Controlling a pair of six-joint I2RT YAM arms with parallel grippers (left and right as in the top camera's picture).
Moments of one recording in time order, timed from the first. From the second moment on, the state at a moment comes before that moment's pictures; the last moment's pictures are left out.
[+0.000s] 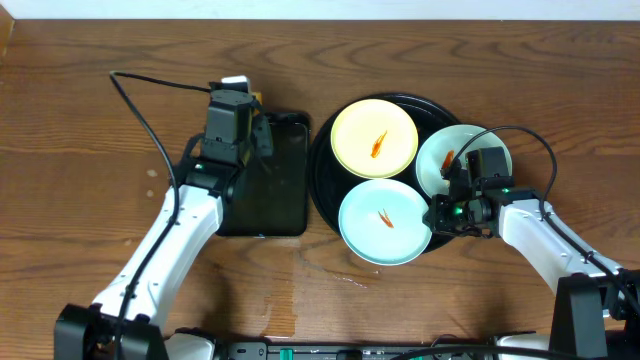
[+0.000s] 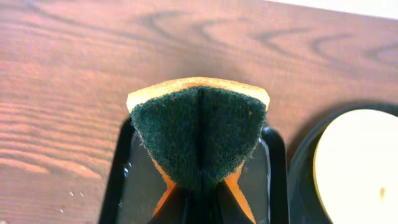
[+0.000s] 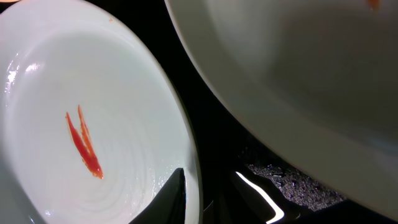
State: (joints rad) left arm -0.24 1.43 0.97 -0.24 -0.16 -0.30; right arm 0.12 1.54 0.72 -0.53 -0.37 0.25
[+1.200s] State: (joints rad) left arm -0.24 1.41 0.97 -0.26 -0.19 -0.29; right arm 0.12 1.54 0.72 -0.52 -0.37 0.25
